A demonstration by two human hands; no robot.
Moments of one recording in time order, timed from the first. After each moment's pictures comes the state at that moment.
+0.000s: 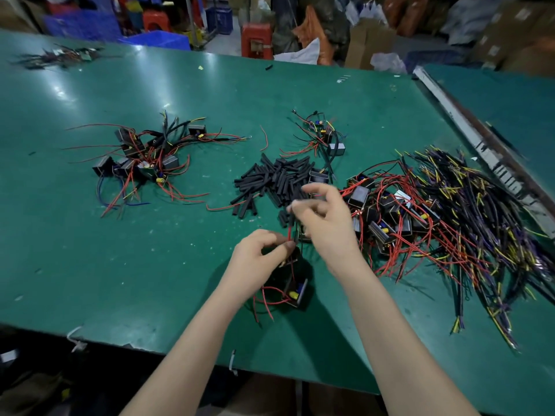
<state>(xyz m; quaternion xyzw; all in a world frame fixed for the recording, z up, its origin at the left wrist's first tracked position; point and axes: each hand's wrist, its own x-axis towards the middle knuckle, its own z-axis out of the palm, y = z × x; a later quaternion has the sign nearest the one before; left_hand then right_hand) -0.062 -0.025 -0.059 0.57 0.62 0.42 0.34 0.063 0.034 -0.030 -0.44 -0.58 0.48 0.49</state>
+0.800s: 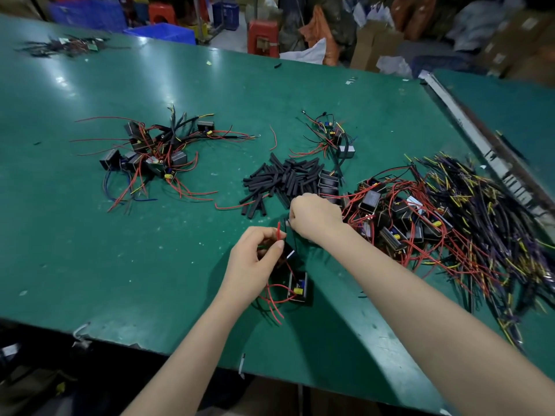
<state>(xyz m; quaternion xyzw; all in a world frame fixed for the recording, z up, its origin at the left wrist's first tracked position) -0.077 -0.027 -0.085 0.51 0.58 0.55 0.32 0.025 0.079 -0.019 -0.54 -0.84 0.05 -0.05</state>
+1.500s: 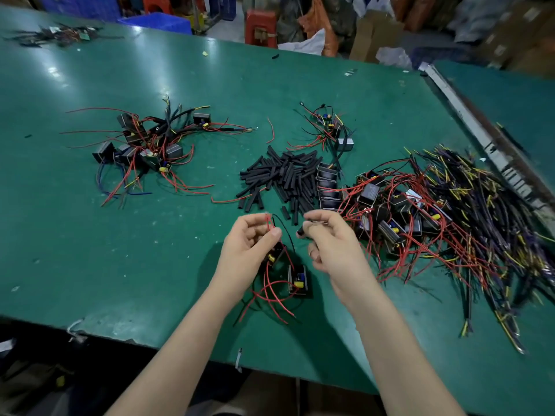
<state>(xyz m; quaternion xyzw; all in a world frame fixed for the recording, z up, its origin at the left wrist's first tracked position) -0.075 -0.027 -0.073 0.38 0.51 0.63 0.45 0.061 -0.002 -0.026 -0.50 -0.47 0.59 0.42</state>
